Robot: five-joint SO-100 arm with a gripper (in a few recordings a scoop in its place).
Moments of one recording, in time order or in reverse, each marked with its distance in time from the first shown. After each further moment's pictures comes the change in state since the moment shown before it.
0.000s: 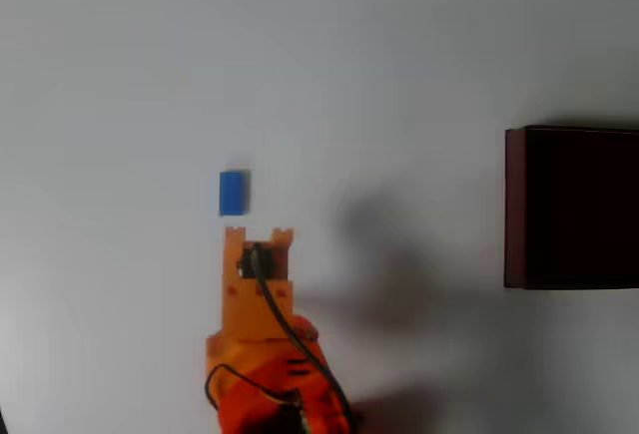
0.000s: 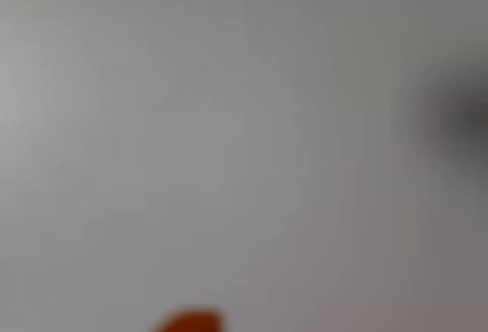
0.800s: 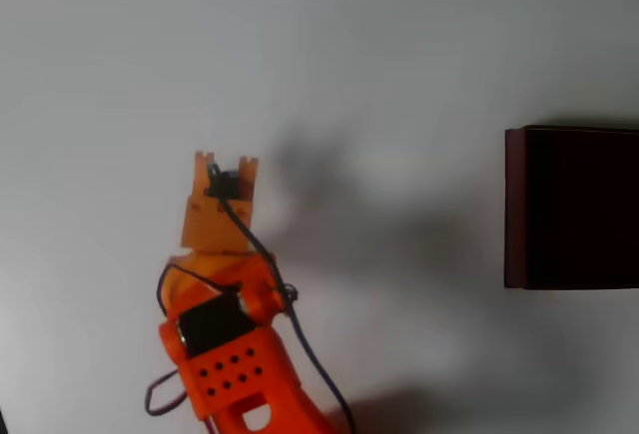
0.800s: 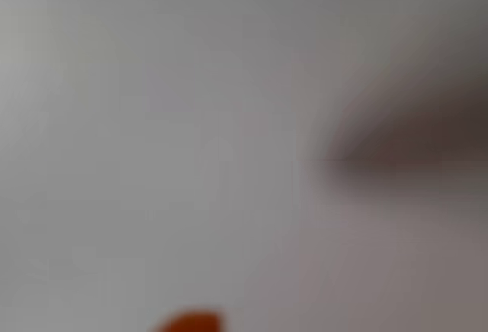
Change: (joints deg) arm -2.5 -38.4 -18.0 -14.0 4.5
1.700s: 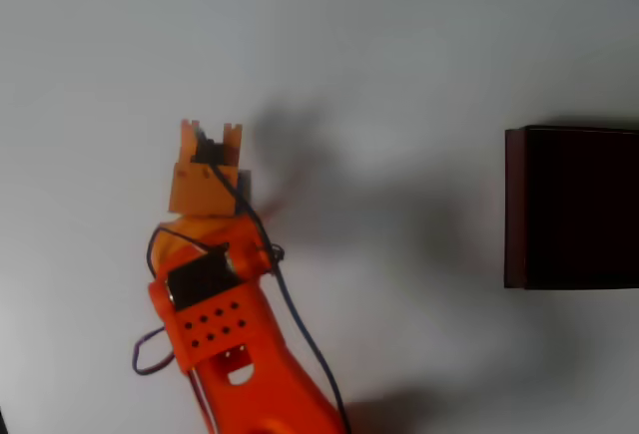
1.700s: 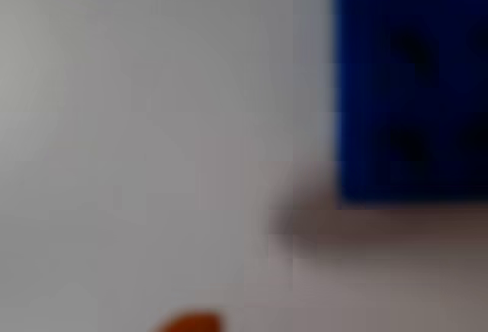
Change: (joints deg) arm 1.1 -12.8 -8.8 -5.4 -2.3
